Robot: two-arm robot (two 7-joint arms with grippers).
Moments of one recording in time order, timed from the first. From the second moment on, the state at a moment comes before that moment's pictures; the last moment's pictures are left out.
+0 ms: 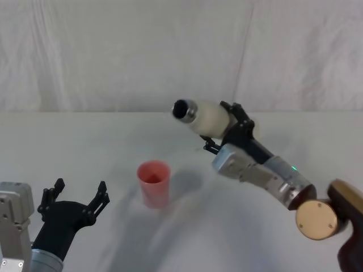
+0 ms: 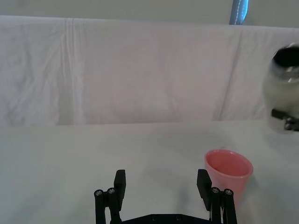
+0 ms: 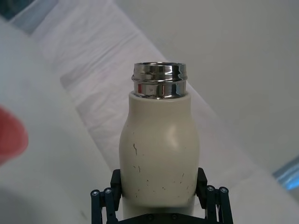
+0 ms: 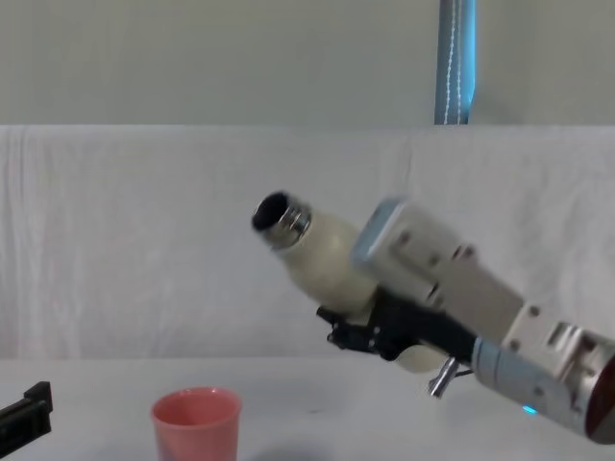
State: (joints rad) left arm 0.27 0.24 0.04 -1.85 -0.25 -0.02 -0.02; right arm 0.52 0.19 -0.56 -1.12 -0.50 -0.36 -0.01
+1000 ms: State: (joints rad) left arm 0.27 0.24 0.04 -1.85 -0.25 -0.02 -0.02; right arm 0.24 0.14 -0.29 -1.51 0.01 -0.03 0.23
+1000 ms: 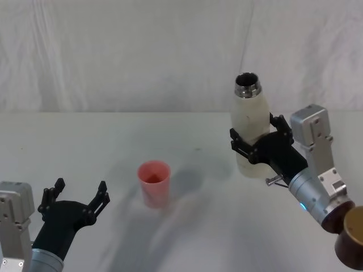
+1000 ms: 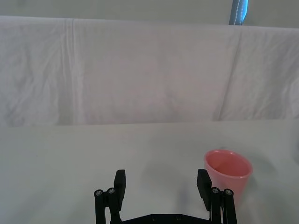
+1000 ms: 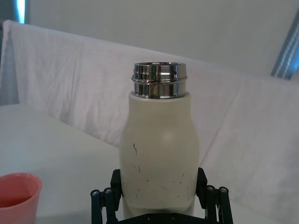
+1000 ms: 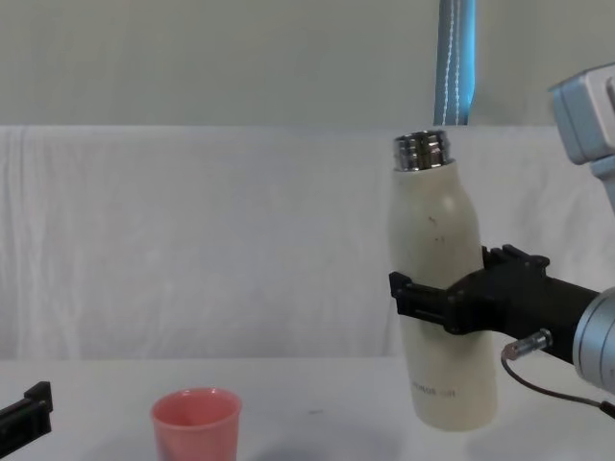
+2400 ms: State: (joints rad) left arm 0.27 0.24 0.04 -1.85 -0.25 -0.02 -0.02; right arm 0.26 0.05 -0.27 -1.39 0.10 -0.01 0.18
